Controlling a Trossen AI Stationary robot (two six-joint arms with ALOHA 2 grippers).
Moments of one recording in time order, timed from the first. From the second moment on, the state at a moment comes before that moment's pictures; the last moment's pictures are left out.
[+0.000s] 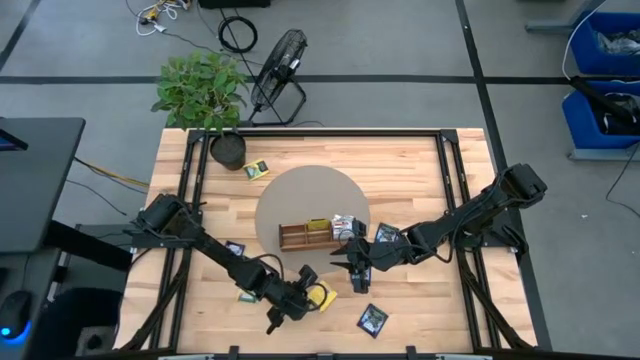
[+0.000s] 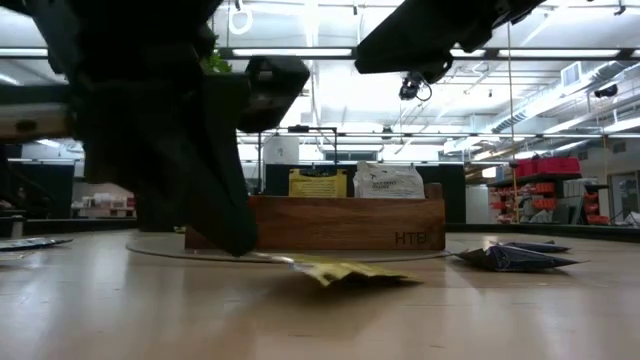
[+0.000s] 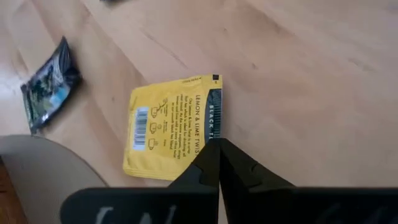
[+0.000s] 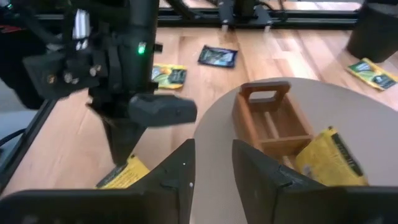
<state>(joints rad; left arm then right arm) -0.57 1.94 1.09 -0.01 -0.22 0.32 0.44 1.58 0.89 0.16 0.38 0.20</state>
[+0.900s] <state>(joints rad) -0.51 1.93 1.26 -0.19 -0.19 0.31 0.67 1.73 0.89 0.14 0.50 0.37</state>
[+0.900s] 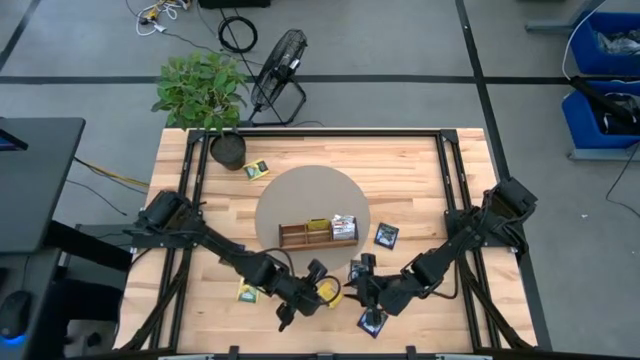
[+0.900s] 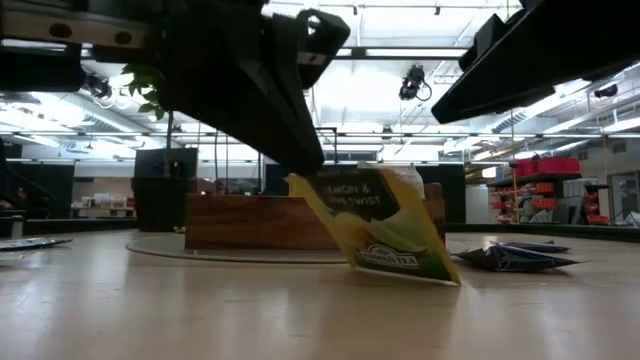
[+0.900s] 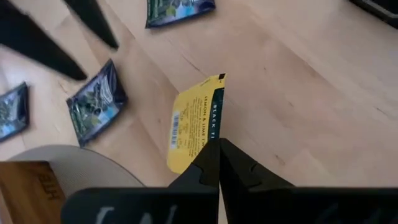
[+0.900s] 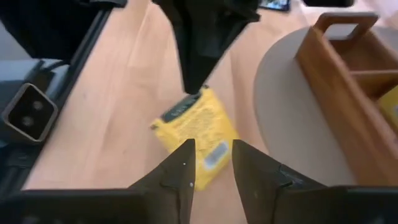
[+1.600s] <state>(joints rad) -0.44 1.93 1.31 -0.21 -0.16 0.29 0.69 1.79 0.89 0.12 0.45 0.40</state>
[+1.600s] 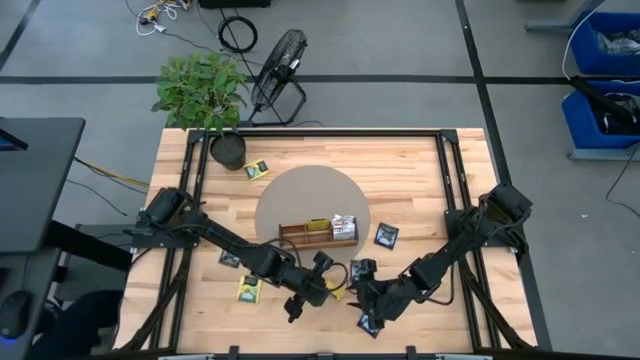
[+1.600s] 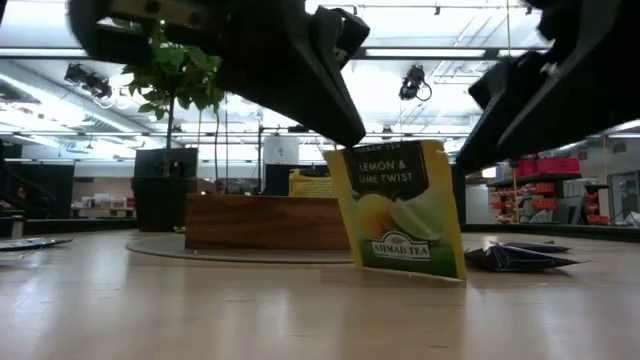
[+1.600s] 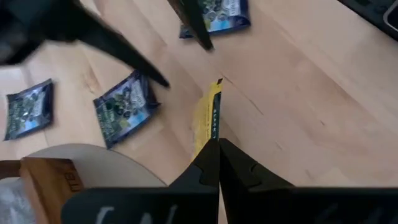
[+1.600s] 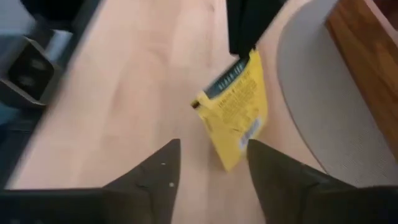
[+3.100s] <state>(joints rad) -0.32 2.08 1.32 -0.22 0.05 0.45 0.70 1.86 0.90 0.01 0.46 0.67</state>
